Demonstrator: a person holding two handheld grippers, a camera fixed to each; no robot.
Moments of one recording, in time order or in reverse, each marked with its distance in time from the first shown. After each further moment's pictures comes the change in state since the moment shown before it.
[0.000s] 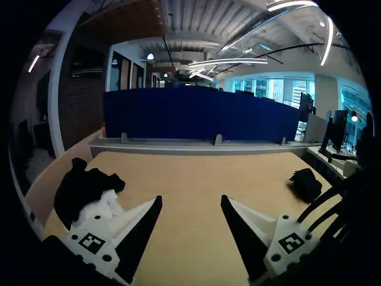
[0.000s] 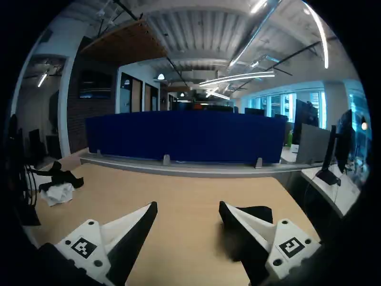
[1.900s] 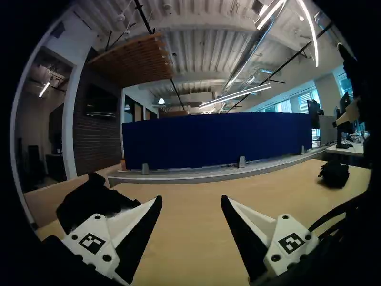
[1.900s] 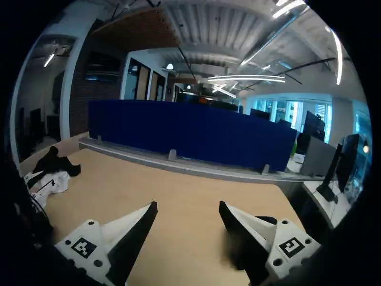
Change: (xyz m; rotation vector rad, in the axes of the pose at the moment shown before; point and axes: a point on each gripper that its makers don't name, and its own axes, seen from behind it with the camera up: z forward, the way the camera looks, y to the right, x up) left arm -0.055 -0.066 0.028 0.131 0.335 0.106; right arm 0.010 -0.048 0.041 0.003 -0.066 -0.133
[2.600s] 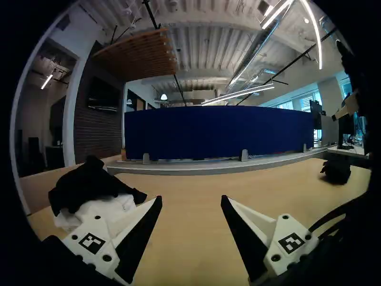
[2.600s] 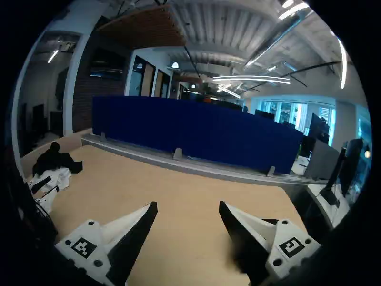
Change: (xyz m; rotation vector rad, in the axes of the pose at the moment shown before) left arm -0.044 -0.006 0.007 0.004 -0.018 -0.040; right arm -0.002 -0.016 0.014 0.023 -0.007 -0.021
